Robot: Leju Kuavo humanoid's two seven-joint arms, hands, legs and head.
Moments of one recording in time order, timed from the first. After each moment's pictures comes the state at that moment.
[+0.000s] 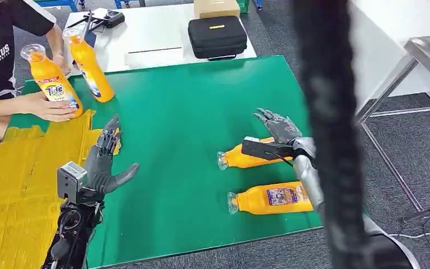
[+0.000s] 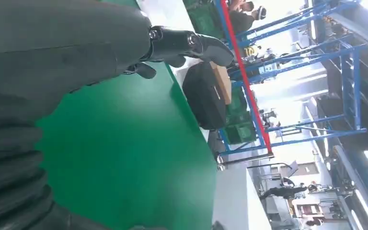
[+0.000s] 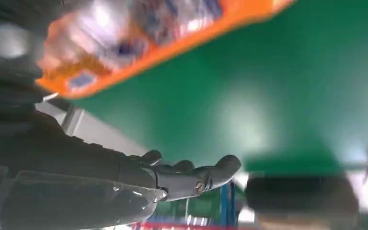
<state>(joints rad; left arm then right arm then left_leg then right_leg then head) -0.25 -0.09 -0.06 -1.28 -0.28 -0.20 -0.63 -0.62 -0.14 0.21 -0.81 1.14 0.00 -0.31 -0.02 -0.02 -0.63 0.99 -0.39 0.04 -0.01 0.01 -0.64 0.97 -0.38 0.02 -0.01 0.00</state>
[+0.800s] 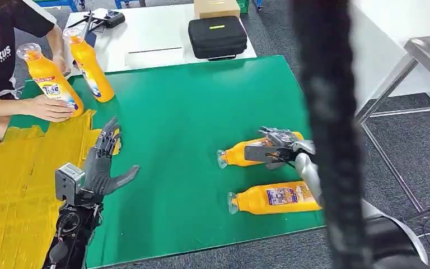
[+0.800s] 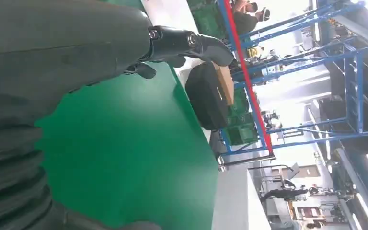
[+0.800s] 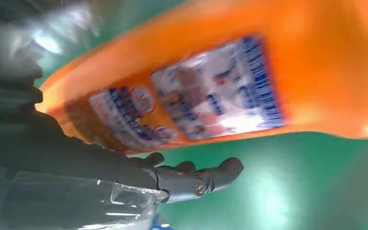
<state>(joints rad) -0.23 -0.09 -0.06 -1.31 -0.27 -0.20 -0.61 -0.73 -0.17 0.31 -0.58 1.17 0.13 -0.21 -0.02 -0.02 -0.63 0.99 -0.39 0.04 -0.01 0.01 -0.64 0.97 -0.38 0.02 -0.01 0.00</state>
